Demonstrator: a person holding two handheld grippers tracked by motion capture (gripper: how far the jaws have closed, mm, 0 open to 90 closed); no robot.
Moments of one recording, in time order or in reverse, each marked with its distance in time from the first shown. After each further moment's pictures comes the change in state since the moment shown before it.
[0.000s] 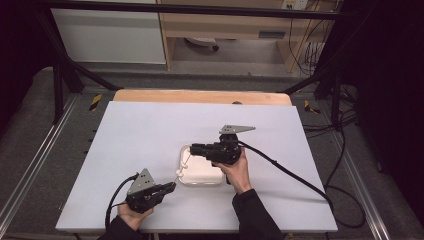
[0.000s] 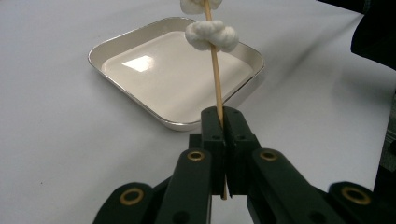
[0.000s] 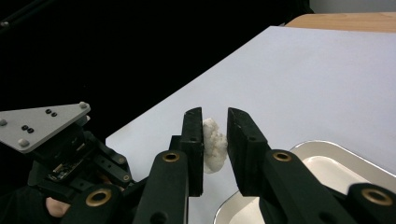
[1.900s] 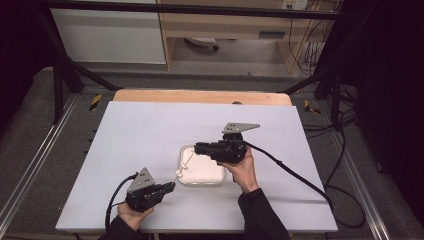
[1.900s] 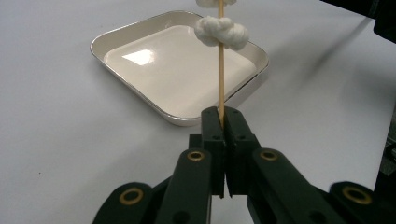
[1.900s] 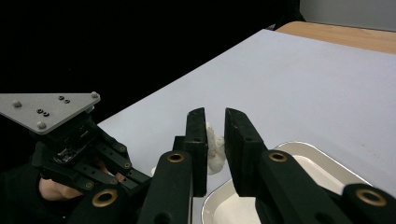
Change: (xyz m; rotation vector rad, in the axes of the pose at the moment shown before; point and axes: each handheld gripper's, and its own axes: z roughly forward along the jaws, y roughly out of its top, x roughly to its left) left arm 0.002 -0.001 0.001 0.015 0.004 -0.041; right arm 0.013 0.012 -0.016 0.037 -0.047 -0.097
